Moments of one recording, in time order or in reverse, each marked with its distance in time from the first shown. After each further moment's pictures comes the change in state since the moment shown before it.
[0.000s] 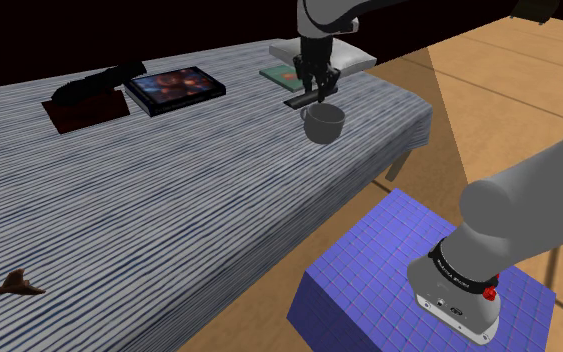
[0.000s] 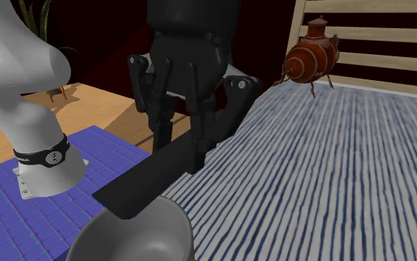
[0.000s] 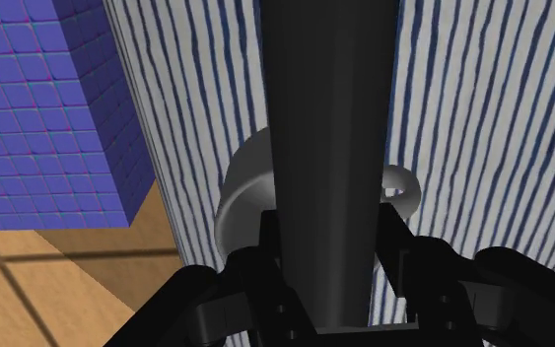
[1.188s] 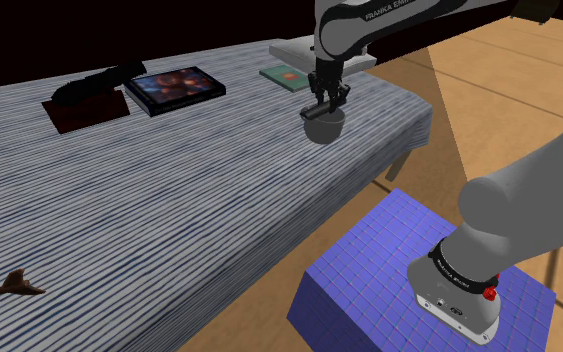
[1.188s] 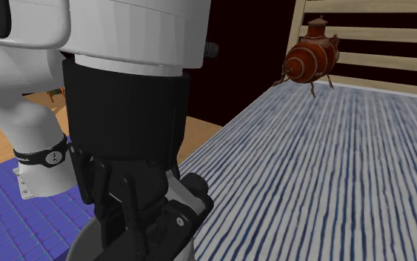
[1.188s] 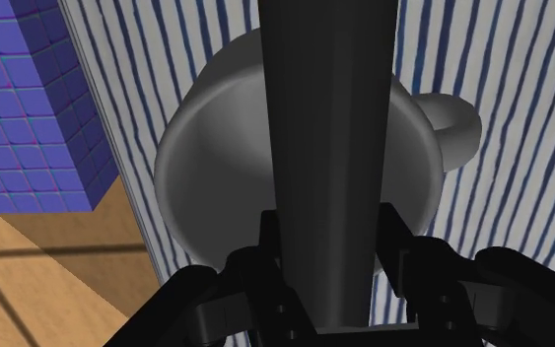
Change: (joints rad) arm -0.066 0.072 -0.071 -0.105 -0.076 0.180 -0.071
